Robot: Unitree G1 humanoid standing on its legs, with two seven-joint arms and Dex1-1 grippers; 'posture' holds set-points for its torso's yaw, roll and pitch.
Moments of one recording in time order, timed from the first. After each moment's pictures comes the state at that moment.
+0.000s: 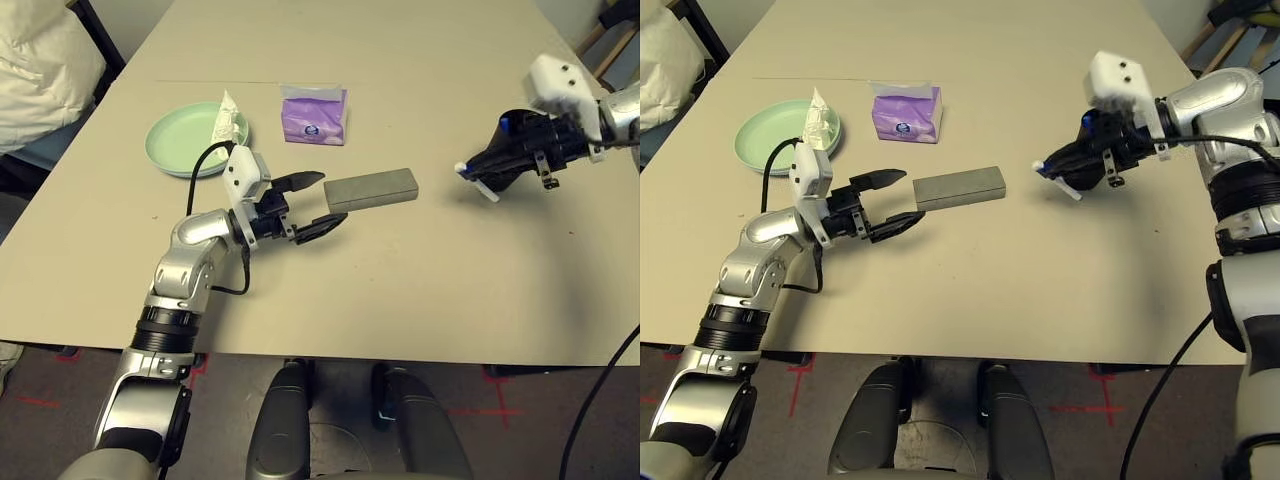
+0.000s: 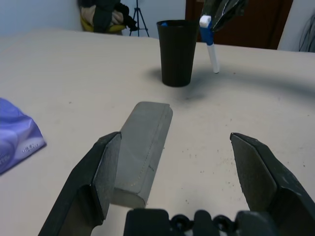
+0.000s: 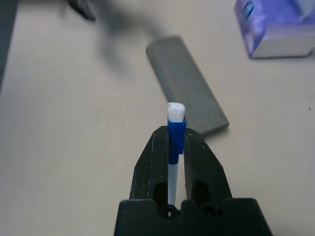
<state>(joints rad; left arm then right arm) -0.56 0.42 -0.03 0.14 -0.35 0.15 -1.04 -1.06 -0.85 0.17 0.65 0.29 0.18 1.57</state>
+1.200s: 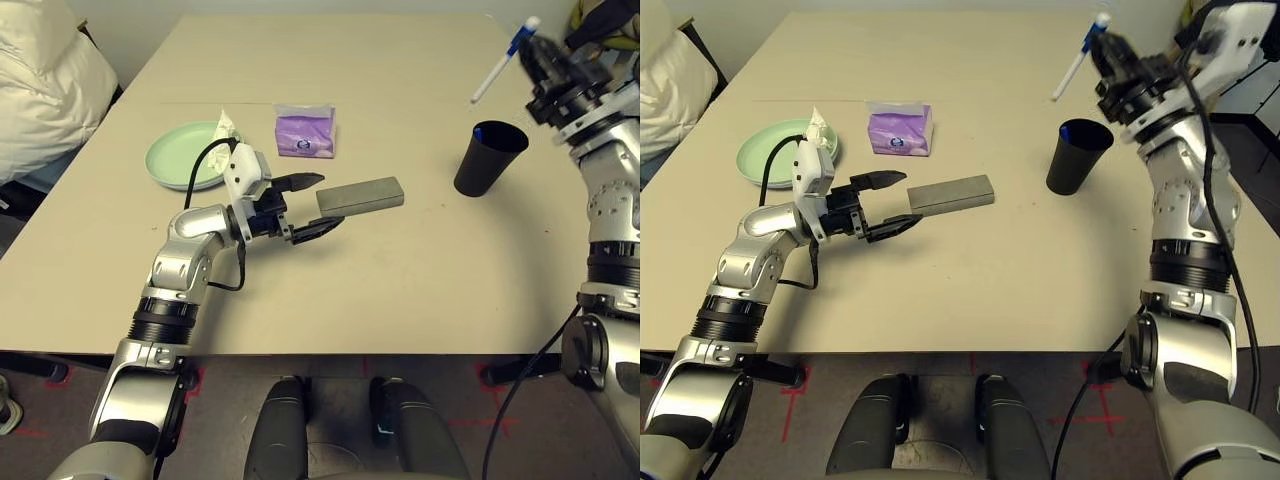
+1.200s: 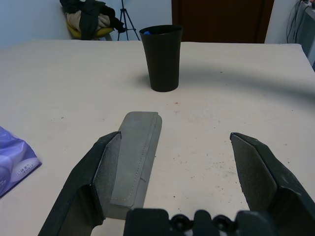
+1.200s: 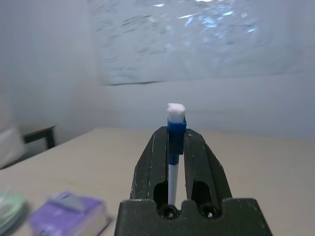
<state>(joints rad) -0.59 0.44 -0.04 0.20 -0.33 0.13 -1.08 -0.88 -0.47 -0.37 0.32 0.44 0.20 0.43</state>
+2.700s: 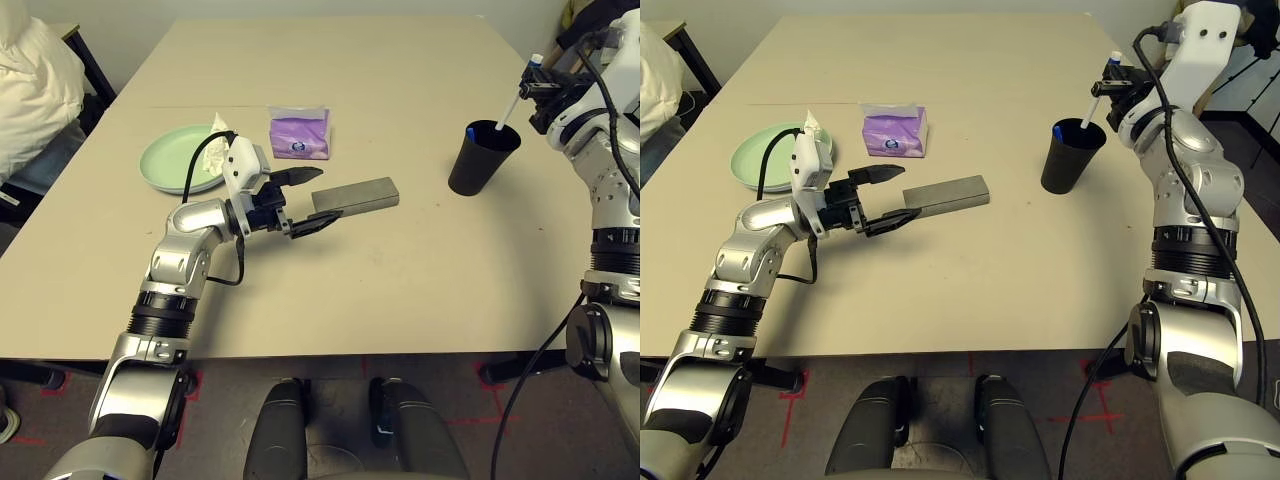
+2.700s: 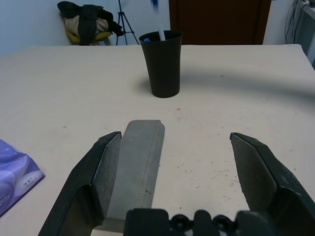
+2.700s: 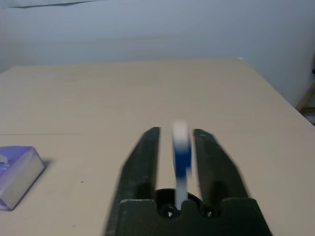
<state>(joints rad) -0.62 0.45 -0.04 0.22 -0.33 0.13 -1.07 -0.89 -0.50 -0.29 0.29 0.34 0.52 0.21</state>
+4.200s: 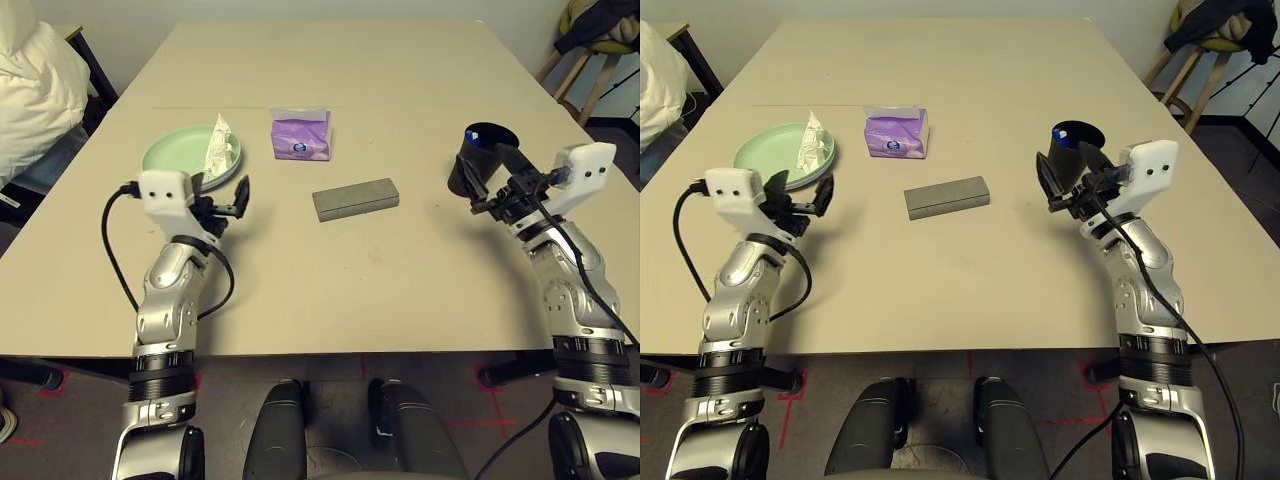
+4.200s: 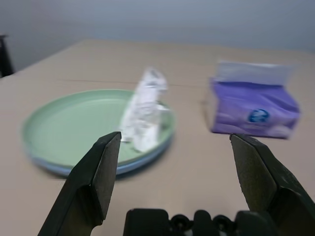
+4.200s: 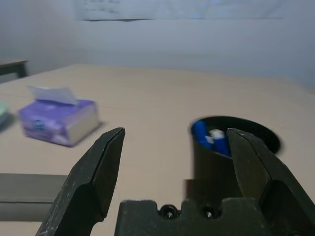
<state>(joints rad) -0.33 0.27 0.30 0.05 -0.23 0.12 -0.19 -0.36 -0.32 -0.28 0.10 0.31 0.01 0.35</state>
